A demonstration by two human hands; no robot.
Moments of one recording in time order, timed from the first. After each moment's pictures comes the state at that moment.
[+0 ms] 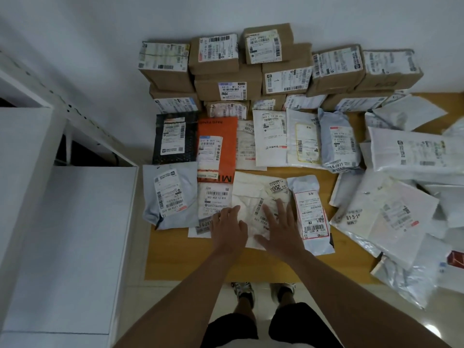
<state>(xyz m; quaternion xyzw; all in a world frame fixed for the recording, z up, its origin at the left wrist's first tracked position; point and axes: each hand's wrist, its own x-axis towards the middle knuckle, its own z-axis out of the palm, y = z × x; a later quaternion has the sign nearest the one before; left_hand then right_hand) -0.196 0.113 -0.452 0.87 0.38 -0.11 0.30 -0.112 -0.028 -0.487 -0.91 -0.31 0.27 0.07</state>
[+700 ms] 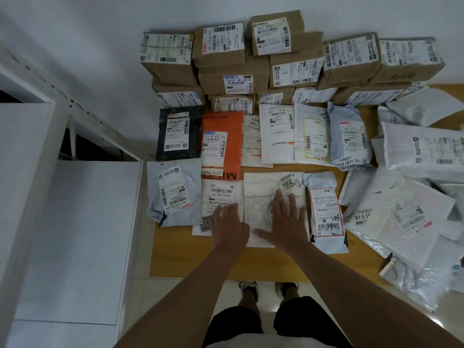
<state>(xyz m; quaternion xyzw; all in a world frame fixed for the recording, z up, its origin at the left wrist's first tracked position) -0.200 0.122 -0.452 0.88 0.37 -0.13 0.27 -0.100 -0.009 -0.481 -0.91 -0.32 0.27 0.00</state>
